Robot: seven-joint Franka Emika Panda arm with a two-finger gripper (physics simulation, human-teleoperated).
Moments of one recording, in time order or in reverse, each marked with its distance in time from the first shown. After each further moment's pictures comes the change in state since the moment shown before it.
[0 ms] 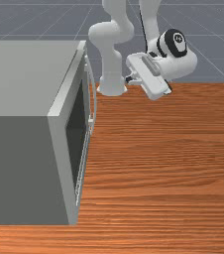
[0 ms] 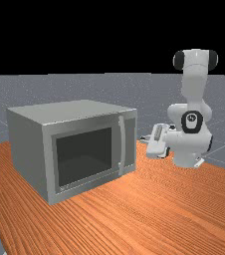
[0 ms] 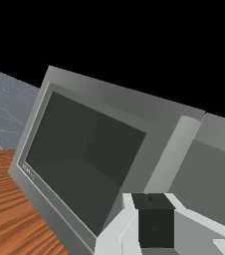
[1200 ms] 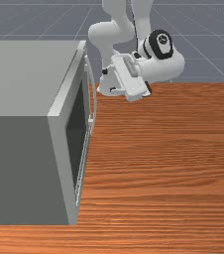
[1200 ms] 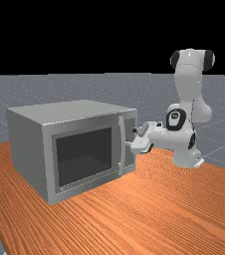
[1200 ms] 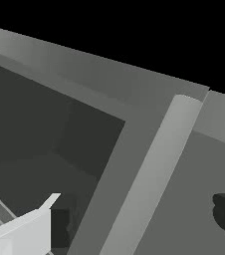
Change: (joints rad) arm -0.072 -0.011 -0.077 -0.005 0.026 0.020 0.000
